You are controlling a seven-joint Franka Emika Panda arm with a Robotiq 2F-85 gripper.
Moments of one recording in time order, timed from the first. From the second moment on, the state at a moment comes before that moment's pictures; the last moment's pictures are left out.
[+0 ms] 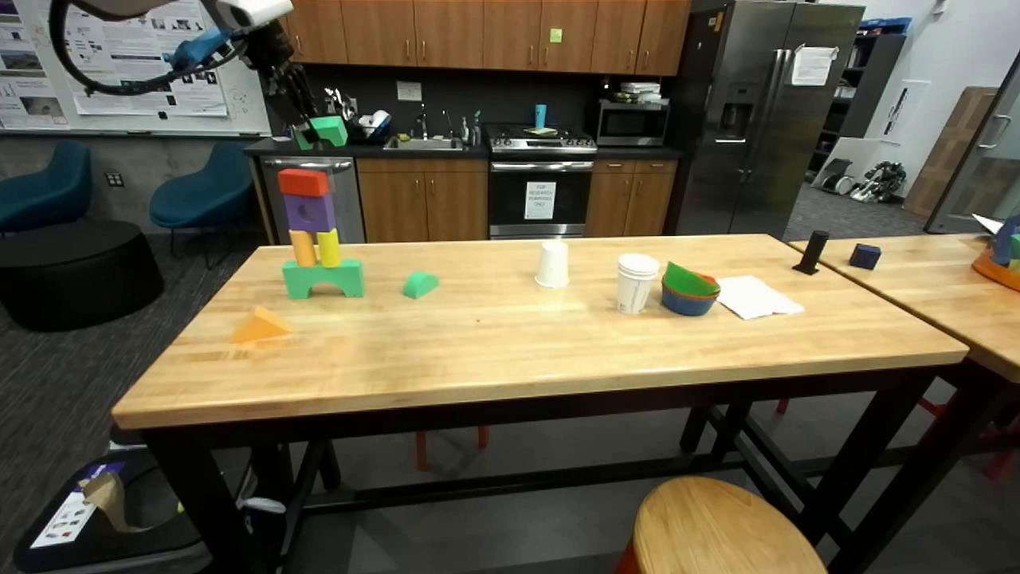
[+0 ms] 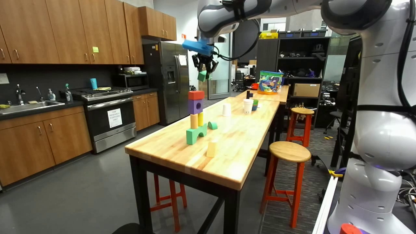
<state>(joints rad) -0.03 0.11 0.00 -1.57 -0.25 2.02 1.43</state>
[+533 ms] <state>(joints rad) -0.03 0.12 -0.01 -1.57 -0.25 2.02 1.43</state>
